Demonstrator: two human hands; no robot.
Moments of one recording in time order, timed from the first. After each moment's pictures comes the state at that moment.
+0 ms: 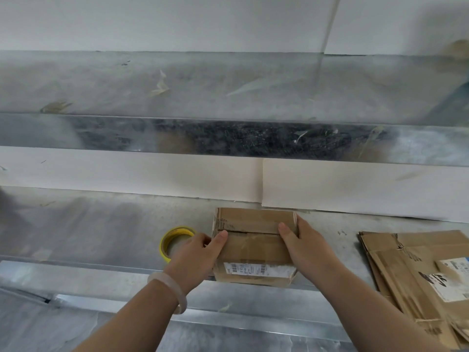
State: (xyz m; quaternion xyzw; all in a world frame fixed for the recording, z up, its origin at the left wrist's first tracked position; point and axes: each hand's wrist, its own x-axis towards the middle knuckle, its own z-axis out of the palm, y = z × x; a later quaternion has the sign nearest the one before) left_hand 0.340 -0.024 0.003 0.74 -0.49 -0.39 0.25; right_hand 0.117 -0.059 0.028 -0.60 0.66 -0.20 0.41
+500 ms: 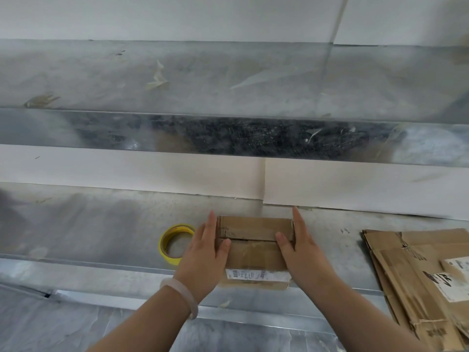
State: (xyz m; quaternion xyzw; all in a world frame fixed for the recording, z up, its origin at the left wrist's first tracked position) left_hand 0.331 -0.023 -0.020 0.69 -0.60 -0.30 0.26; right_hand 0.121 -0.059 -0.010 -0.62 0.66 -0.18 0.38
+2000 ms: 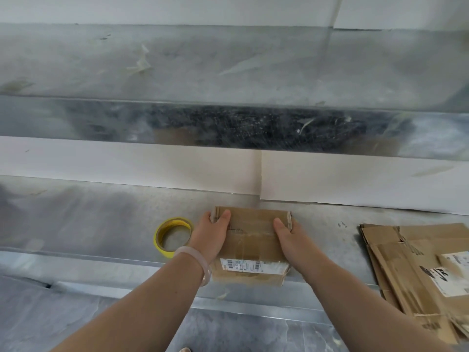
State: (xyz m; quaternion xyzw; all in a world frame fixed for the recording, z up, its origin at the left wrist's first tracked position) left_hand 0.314 -0.066 -0.020 0.73 -0.37 -0.46 0.33; right_hand 0.123 -0.082 -0.025 -0.47 0.66 -0.23 0.53
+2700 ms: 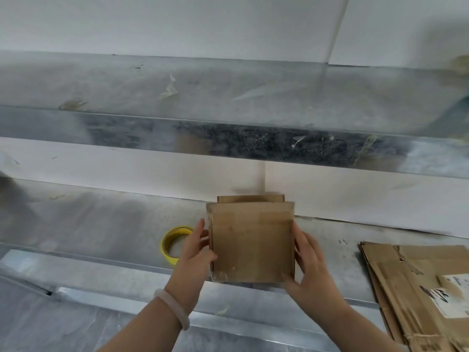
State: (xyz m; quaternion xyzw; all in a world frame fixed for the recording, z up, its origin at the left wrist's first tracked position) left_hand 0.319 0.000 -0.001 0.61 -0.34 -0.48 0.53; right_hand 0.087 -0.026 -0.017 -0.71 0.53 -0.27 0.37
